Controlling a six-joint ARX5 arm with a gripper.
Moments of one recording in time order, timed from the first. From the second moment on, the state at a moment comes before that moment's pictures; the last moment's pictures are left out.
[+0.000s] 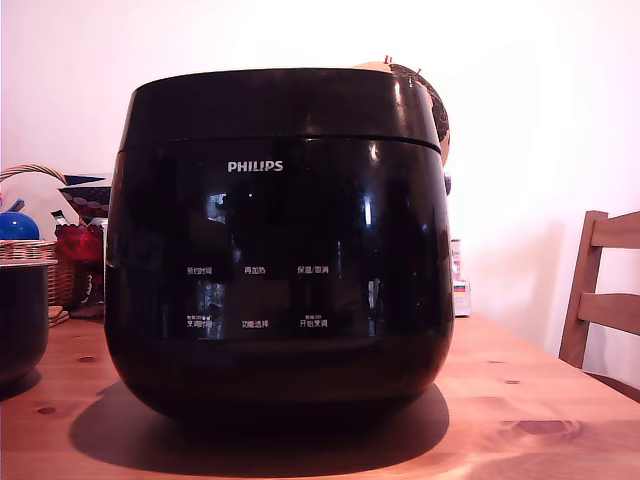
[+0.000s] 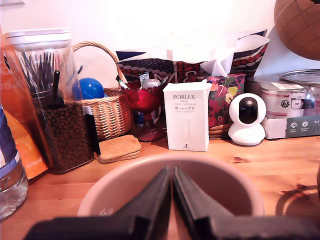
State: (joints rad) arm -0.01 0.00 0.02 -0.01 0.00 0.01
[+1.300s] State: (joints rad) arm -0.28 0.22 0.40 0.11 0.47 -0.34
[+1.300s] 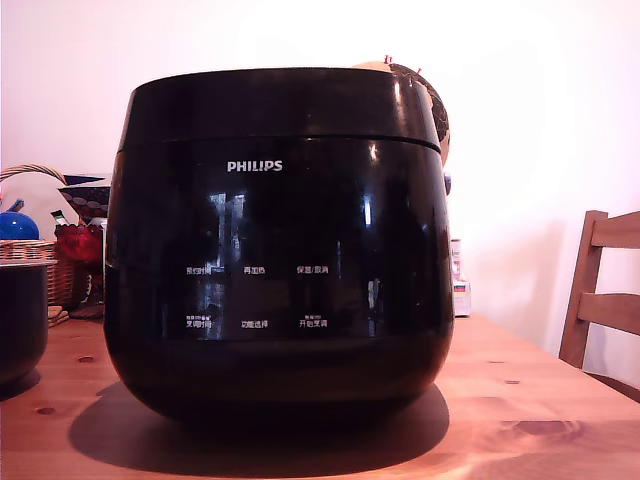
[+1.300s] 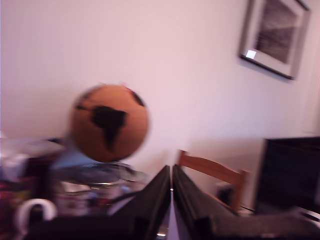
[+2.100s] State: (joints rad) arm -0.68 0.90 0.47 0.45 0.36 -0.22
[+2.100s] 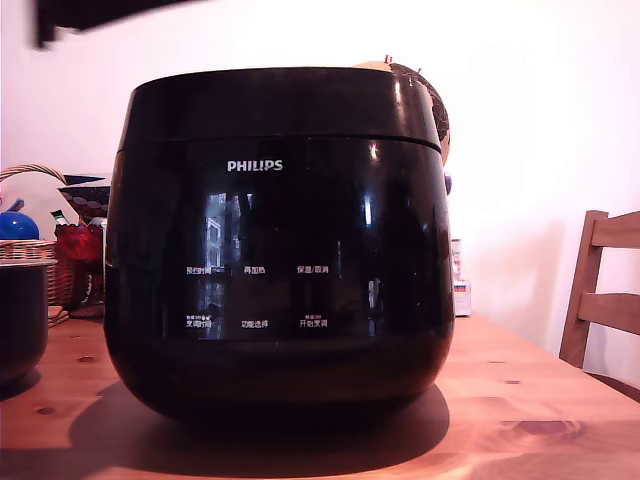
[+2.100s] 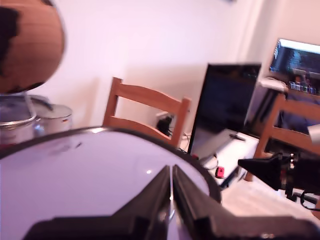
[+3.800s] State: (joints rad) arm -0.77 1.07 0.71 -0.08 0.19 0.08
